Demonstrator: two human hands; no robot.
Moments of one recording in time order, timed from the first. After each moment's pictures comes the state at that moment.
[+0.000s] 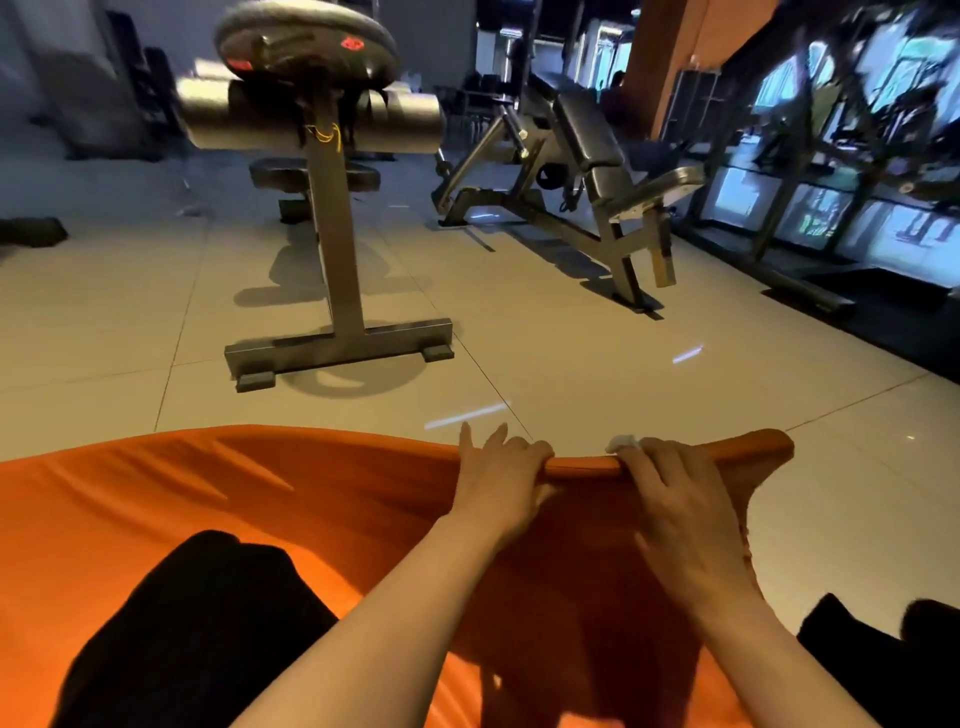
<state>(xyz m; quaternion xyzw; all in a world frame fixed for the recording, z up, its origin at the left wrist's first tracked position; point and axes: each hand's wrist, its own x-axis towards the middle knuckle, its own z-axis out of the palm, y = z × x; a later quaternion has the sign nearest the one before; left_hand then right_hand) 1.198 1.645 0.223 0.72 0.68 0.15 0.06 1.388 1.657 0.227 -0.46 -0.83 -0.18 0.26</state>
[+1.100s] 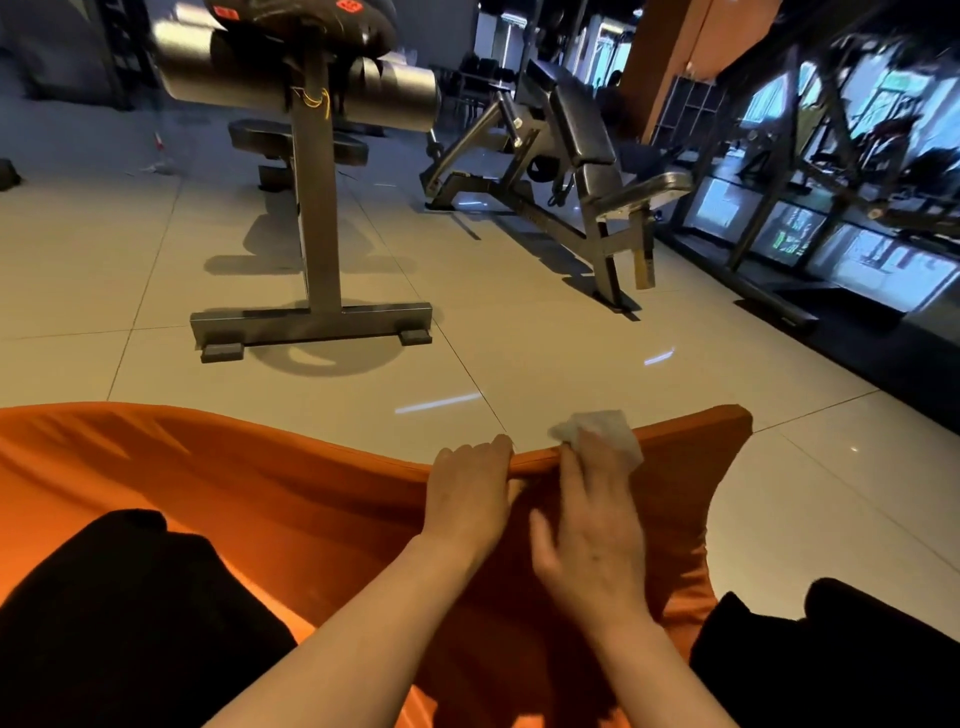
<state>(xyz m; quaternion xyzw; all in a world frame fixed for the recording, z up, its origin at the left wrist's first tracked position) 1.206 1.630 0.213 0.64 0.72 0.26 0.04 1.345 1.632 0.203 -0.47 -0.83 -0.10 0.28</state>
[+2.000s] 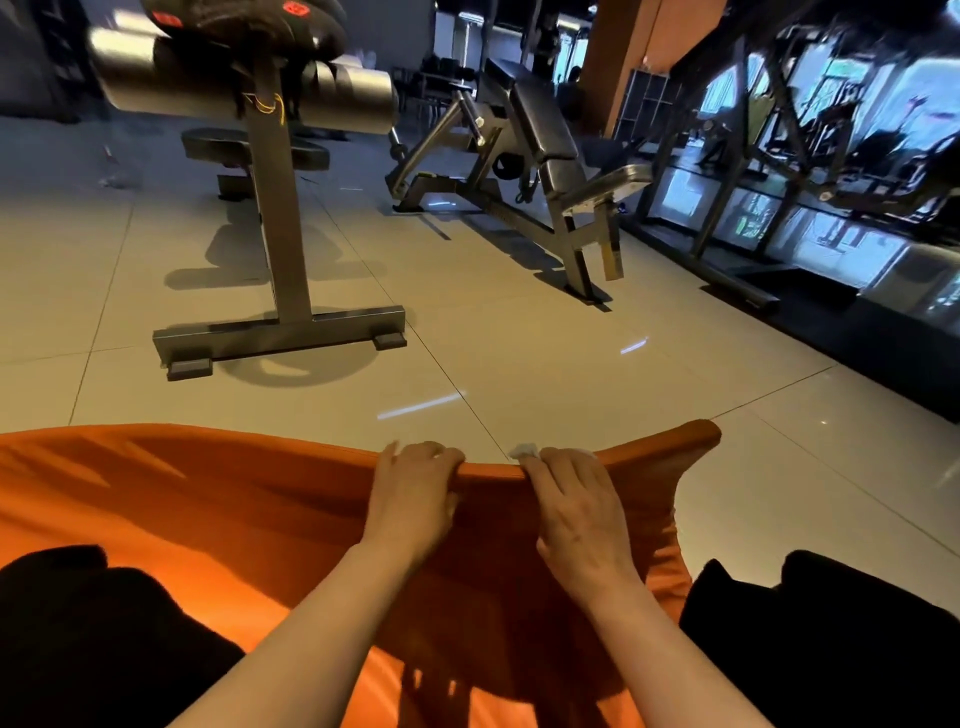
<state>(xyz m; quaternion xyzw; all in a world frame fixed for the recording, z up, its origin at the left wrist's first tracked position) 1.175 1.624 0.191 0.67 0.72 0.20 0.01 1.364 1.649 0.197 -0.43 -0.86 -0.18 0.23</state>
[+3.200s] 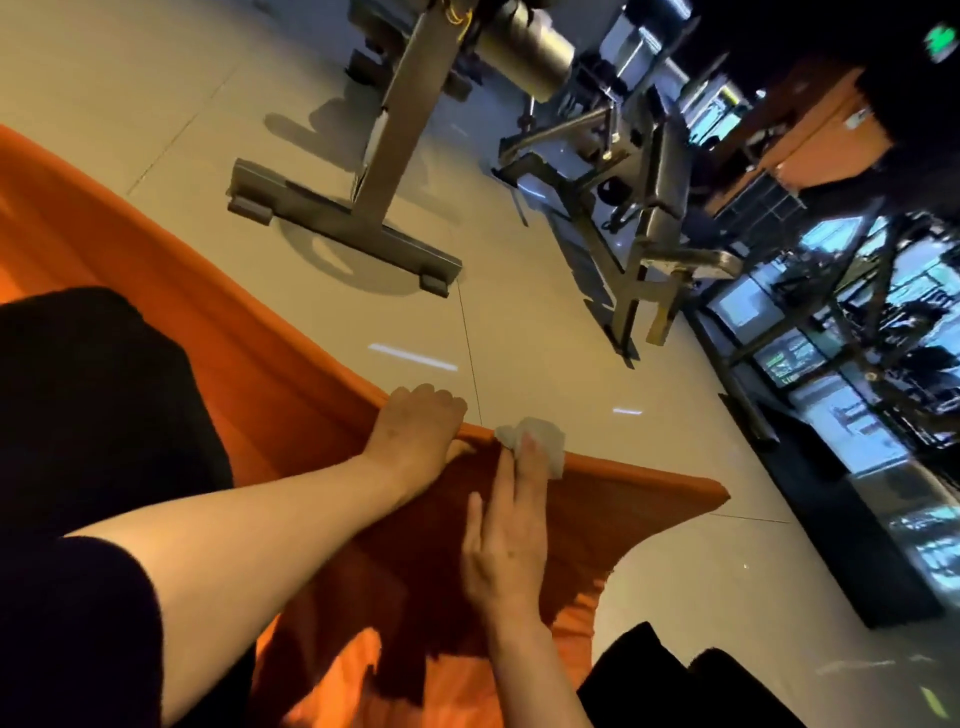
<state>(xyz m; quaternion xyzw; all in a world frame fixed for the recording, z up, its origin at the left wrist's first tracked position) 1.182 1.610 0.203 0.60 0.77 0.21 0.01 1.341 1.626 0.171 -0.39 -0.88 -0.06 0.26</state>
